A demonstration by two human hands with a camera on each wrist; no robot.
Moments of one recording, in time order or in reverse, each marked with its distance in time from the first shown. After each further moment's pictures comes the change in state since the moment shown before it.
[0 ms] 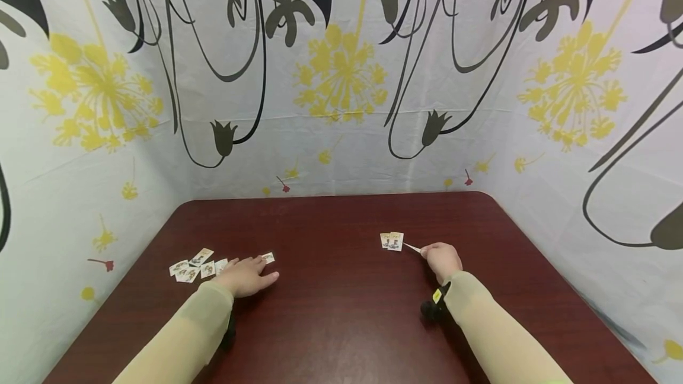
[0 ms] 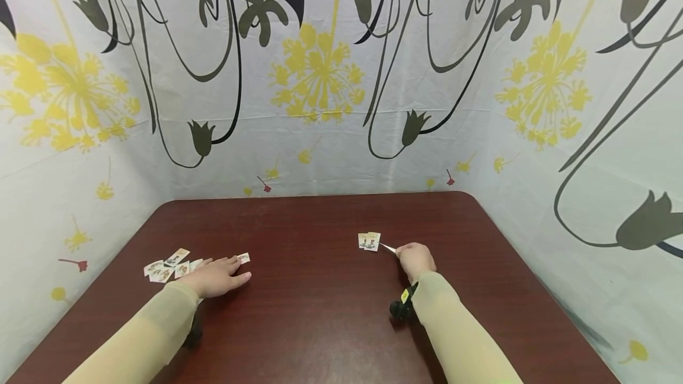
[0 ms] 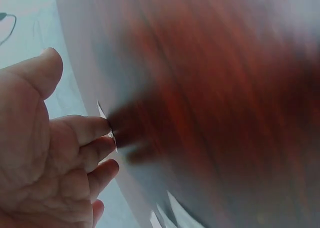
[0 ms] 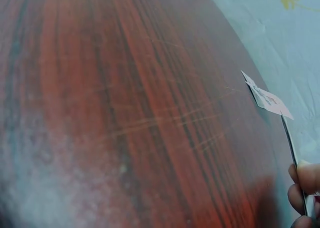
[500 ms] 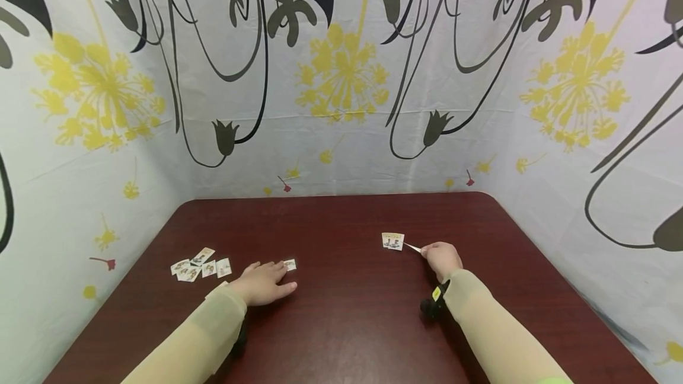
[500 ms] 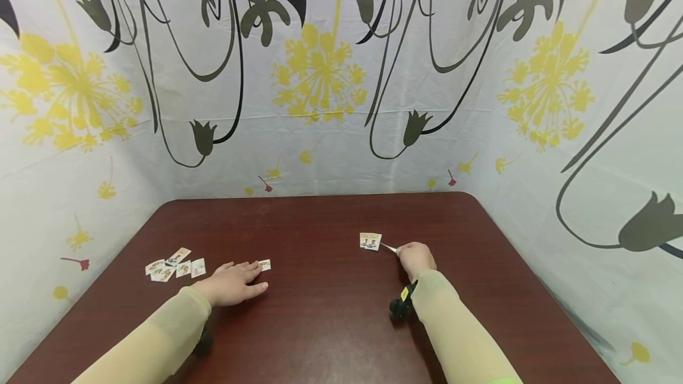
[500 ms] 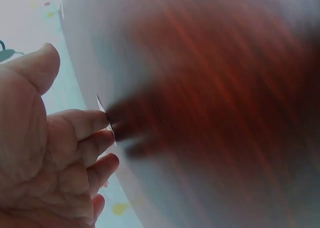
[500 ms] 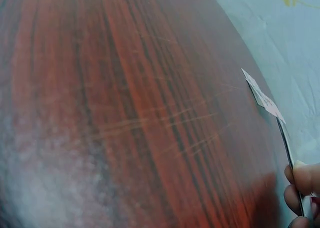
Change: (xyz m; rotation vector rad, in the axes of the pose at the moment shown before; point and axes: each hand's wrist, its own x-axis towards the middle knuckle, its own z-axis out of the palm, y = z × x) left_hand -0.003 0.031 0.013 0.044 -0.006 0.111; right_hand 0.005 -0.002 0.000 -0.040 -0.005 0.003
